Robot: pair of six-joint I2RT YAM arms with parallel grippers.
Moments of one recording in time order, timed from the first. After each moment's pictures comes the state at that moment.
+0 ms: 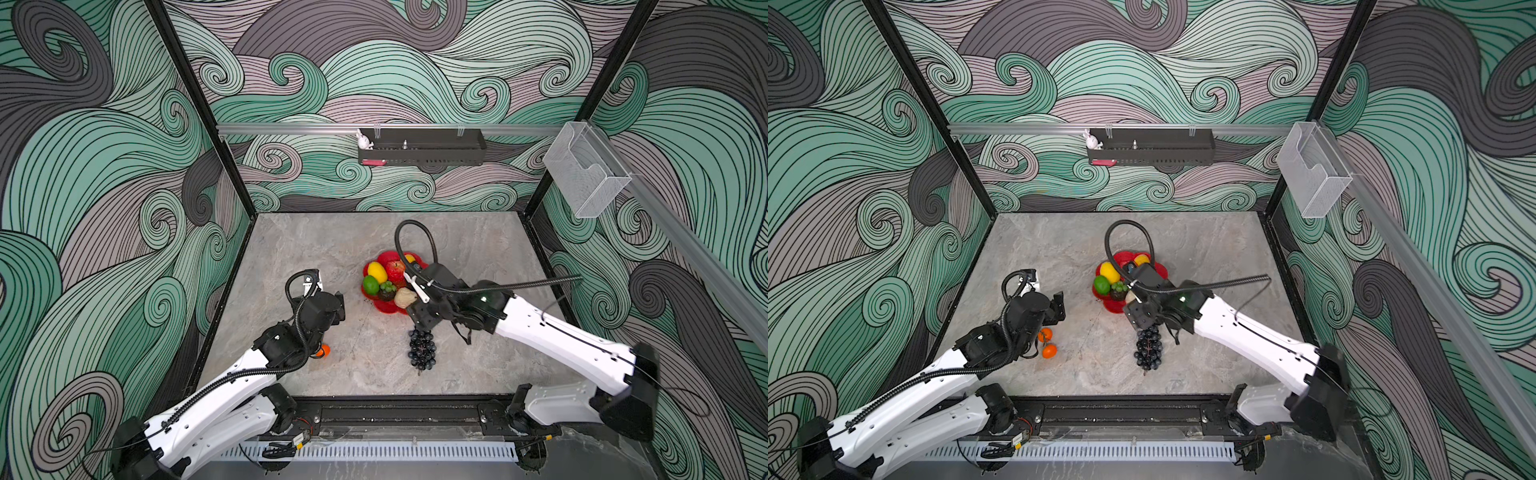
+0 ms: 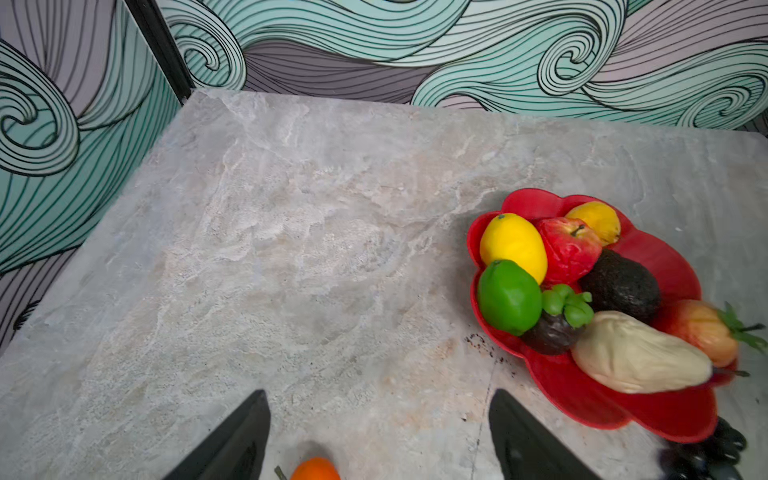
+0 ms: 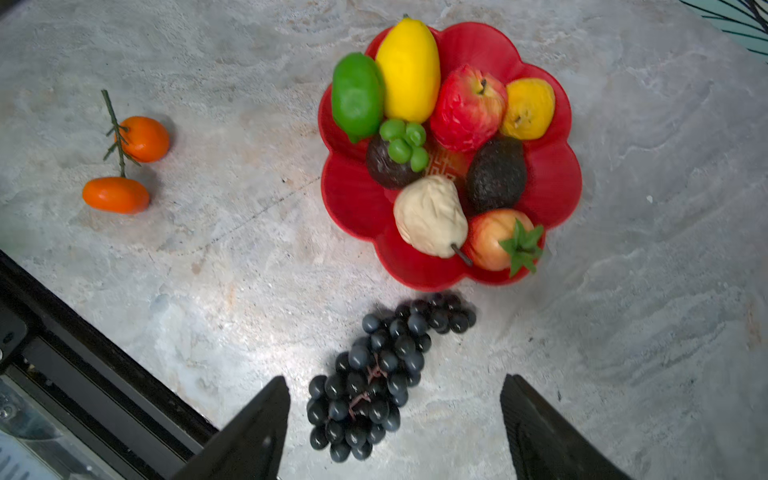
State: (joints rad) left arm -0.73 0.84 0.68 -0.55 -0.63 -0.56; right arm 0.94 1.25 1.14 -0.86 0.22 0.20
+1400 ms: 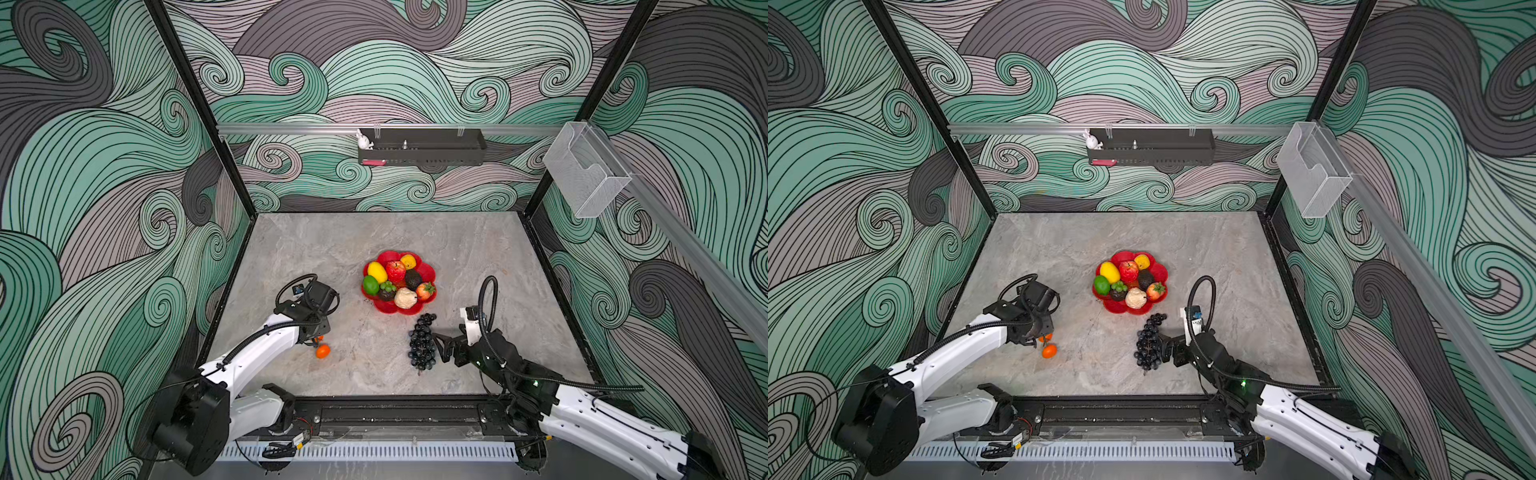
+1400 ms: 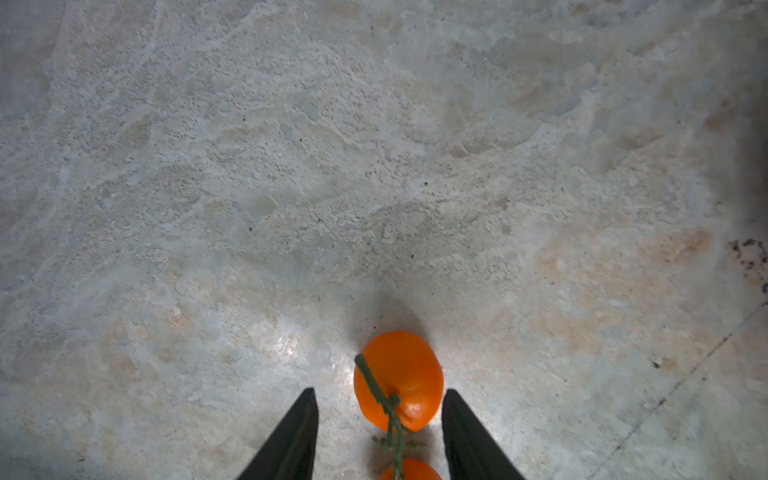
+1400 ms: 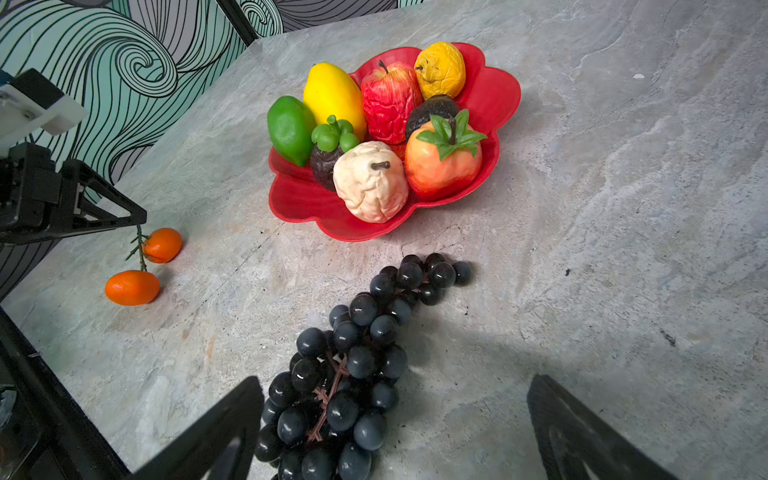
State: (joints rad) left arm -0.43 1.18 0.66 -0.77 -0.33 -0.80; right arm 0.91 0.55 0.21 -0.17 0.26 0.48
